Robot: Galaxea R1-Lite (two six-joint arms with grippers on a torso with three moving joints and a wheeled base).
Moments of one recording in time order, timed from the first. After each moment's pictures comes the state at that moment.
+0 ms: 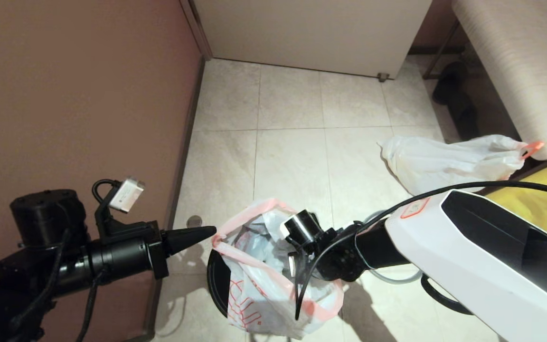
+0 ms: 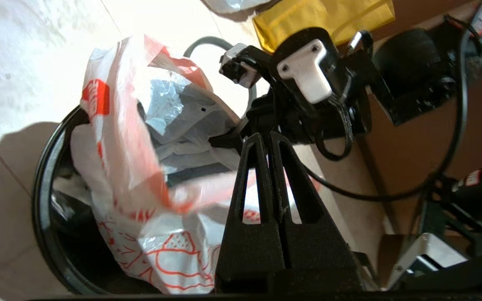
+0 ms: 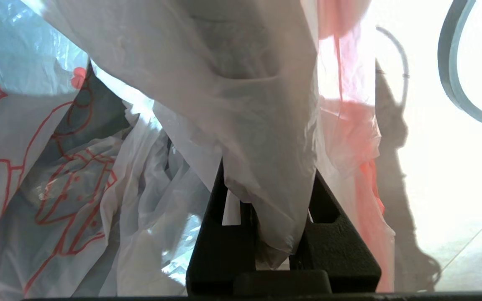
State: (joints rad) left arm -0.14 1.61 -0.39 -0.98 -0.83 -0.14; right arm 0.79 2.41 -1.60 0.09 -0.38 0.47
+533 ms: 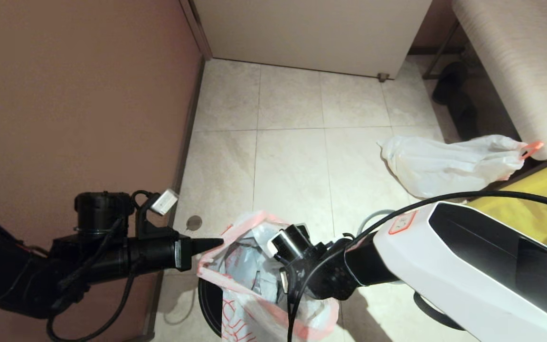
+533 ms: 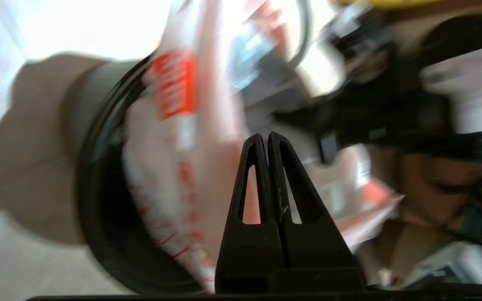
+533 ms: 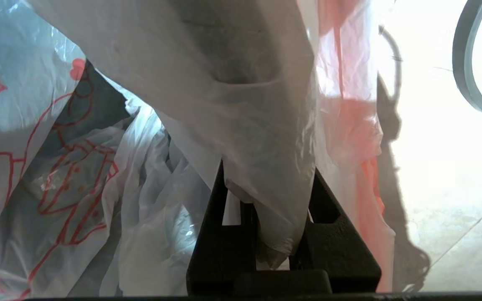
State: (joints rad) left arm -0.14 1.78 -0.55 -0.70 -0.67 -0.07; right arm 0.84 2.42 -1.56 0.08 -0.41 0.46
